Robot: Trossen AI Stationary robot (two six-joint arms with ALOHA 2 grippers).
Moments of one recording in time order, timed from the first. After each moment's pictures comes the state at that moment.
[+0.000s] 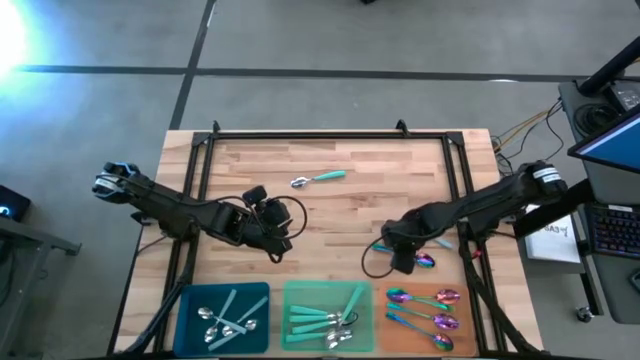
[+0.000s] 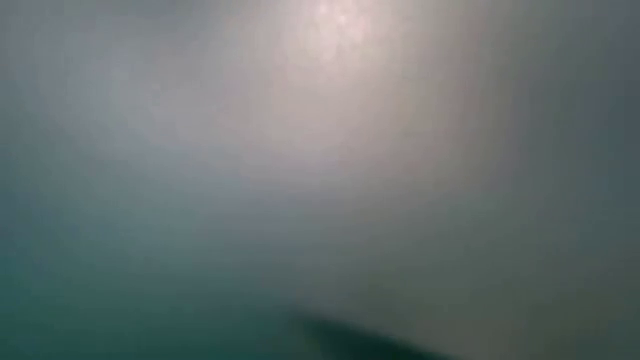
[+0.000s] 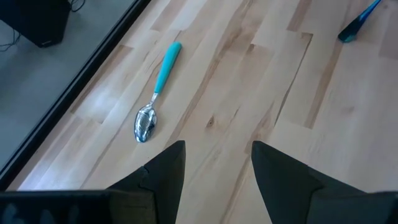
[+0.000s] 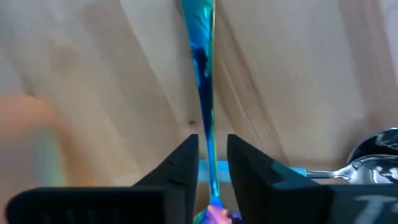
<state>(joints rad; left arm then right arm) -0.31 1.41 1.05 -0.69 -0.70 -0.53 0.21 1.43 0.77 -0.75 -0.10 0.63</state>
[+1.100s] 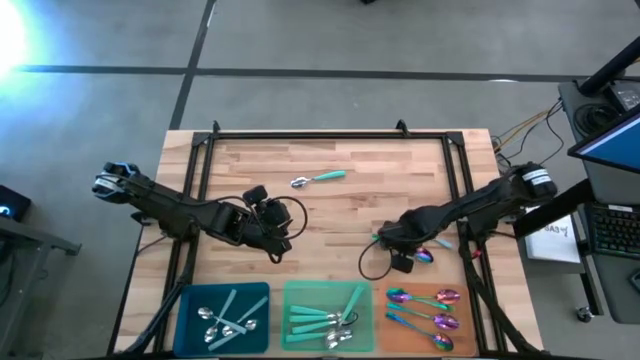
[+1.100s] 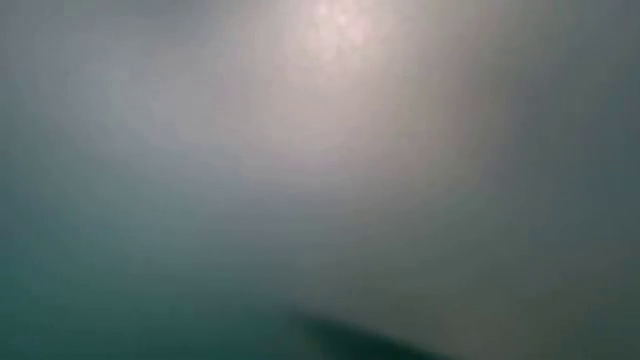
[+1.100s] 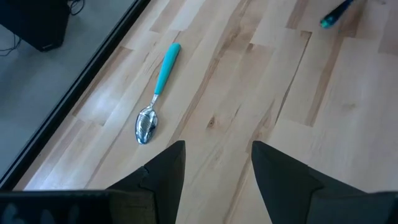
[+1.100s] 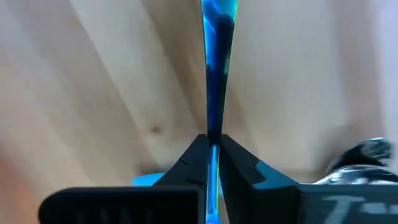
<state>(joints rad) -0.31 1.41 1.05 -0.69 -0.70 -0.51 0.21 1.50 0.77 -0.75 -0.04 0.58</state>
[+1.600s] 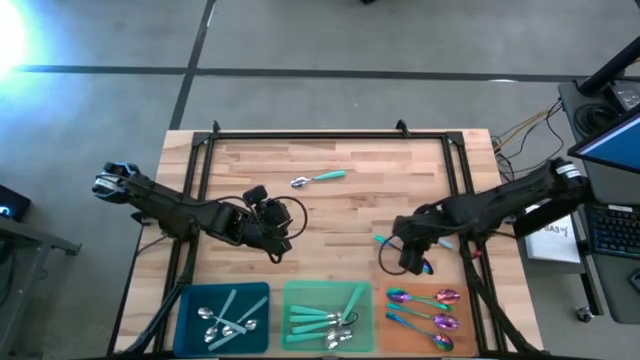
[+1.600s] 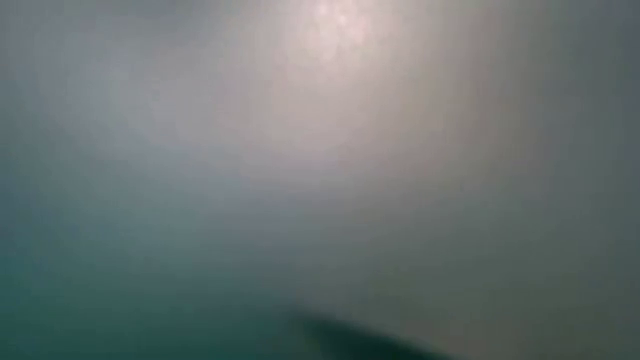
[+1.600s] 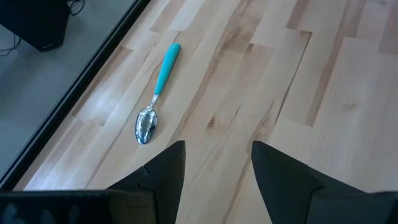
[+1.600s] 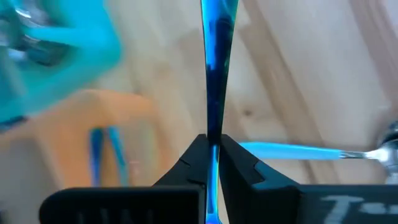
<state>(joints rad) -0.31 1.41 1.05 -0.69 -0.70 -0.51 0.26 1.19 0.80 -0.77 -0.17 0.74</state>
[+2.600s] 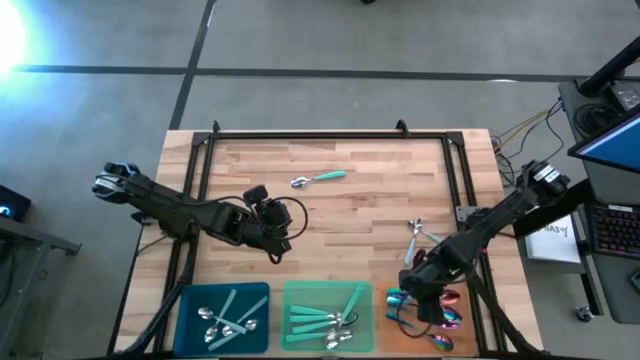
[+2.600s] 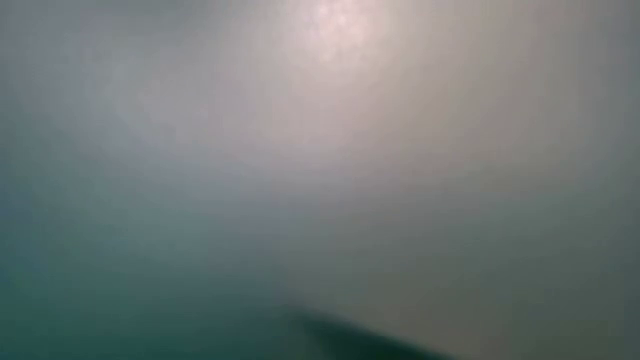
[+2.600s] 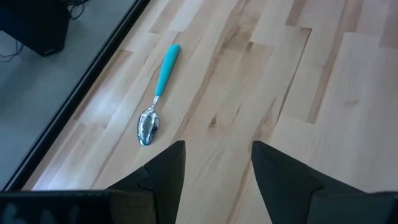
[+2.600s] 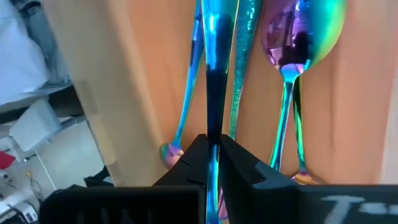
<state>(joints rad) -0.31 1.41 1.05 -0.69 -0.70 -0.48 0.64 1.41 0.83 -0.57 -0.44 0.95</state>
